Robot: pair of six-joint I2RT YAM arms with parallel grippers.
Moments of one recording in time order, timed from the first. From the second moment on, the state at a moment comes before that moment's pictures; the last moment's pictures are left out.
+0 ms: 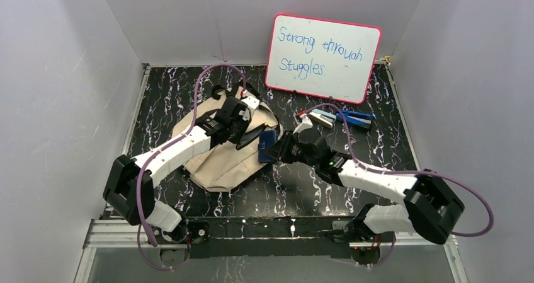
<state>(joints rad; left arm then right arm) -0.66 1.47 1.10 -0.53 -0.19 0.01 0.87 1.22 0.62 0.20 -0.02 0.89</state>
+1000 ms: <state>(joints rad) -0.66 1.42 1.07 -0.52 -0.09 -0.03 0.87 1.51 0.54 0.56 -0.03 1.44</state>
